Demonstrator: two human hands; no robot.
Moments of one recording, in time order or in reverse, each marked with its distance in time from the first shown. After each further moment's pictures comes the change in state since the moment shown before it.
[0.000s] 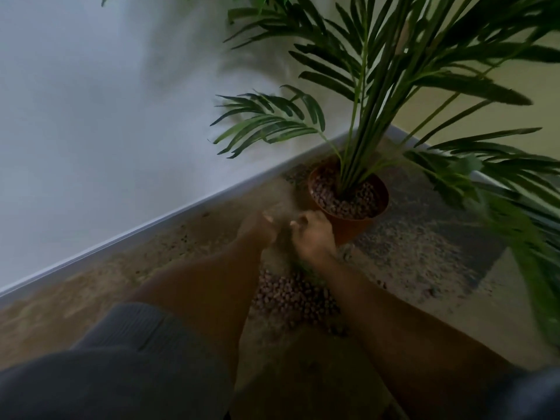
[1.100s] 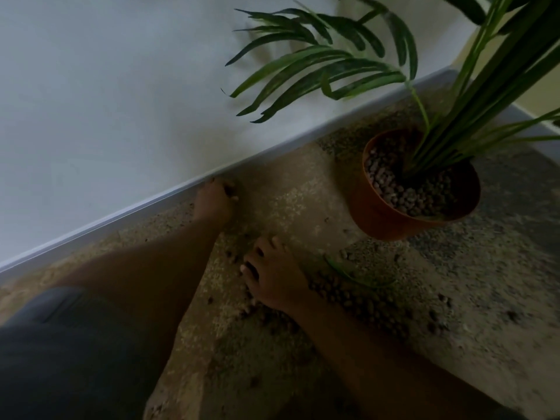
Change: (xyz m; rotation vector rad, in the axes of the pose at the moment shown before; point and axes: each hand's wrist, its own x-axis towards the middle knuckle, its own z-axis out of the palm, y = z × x) left_hand 0.121 -0.148 -0.026 0.048 0.223 -0.002; right_hand -0.017 -0.002 0.163 -0.206 -0.314 -0.578
